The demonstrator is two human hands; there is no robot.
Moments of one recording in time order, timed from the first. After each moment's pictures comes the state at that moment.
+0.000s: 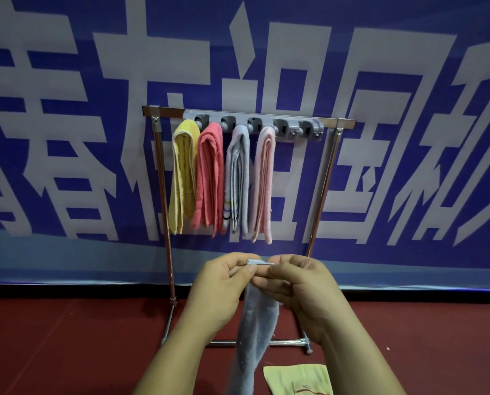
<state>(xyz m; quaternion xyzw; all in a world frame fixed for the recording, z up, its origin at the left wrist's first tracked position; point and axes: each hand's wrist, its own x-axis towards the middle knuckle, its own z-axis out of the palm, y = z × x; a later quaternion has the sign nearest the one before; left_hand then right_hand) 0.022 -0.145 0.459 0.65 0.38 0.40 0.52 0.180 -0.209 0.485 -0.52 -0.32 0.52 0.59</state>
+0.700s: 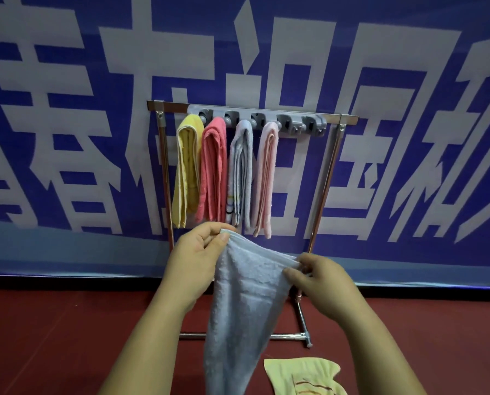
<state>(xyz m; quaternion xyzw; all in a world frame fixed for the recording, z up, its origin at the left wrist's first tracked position) -0.009 -0.131 0.486 0.62 0.39 0.48 0.49 0.221 -0.214 0.471 -0.76 -0.55 0.16 0.29</state>
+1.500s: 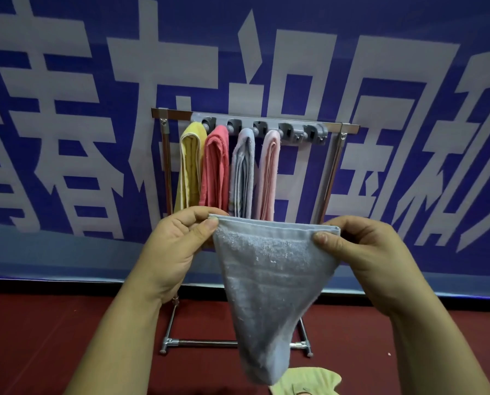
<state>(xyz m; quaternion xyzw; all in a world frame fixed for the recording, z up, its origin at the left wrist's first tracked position) -0.036 -0.122 0.521 0.59 0.23 0.52 0.56 0.228 -0.249 0.560 -0.56 -0.56 0.25 0.56</state>
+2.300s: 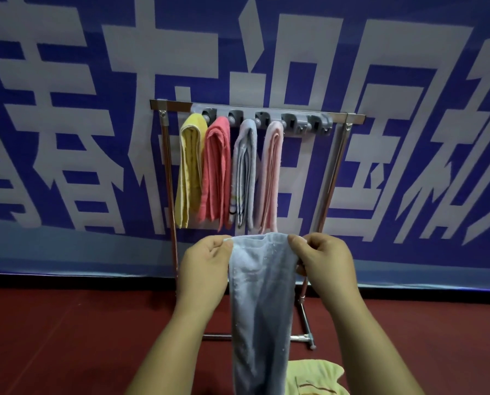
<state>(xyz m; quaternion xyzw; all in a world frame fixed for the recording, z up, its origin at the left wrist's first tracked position) 0.009 -0.115 0.451 0.58 0.48 0.50 0.44 0.209 -0.182 0.481 -0.70 -0.45 0.17 0.53</state>
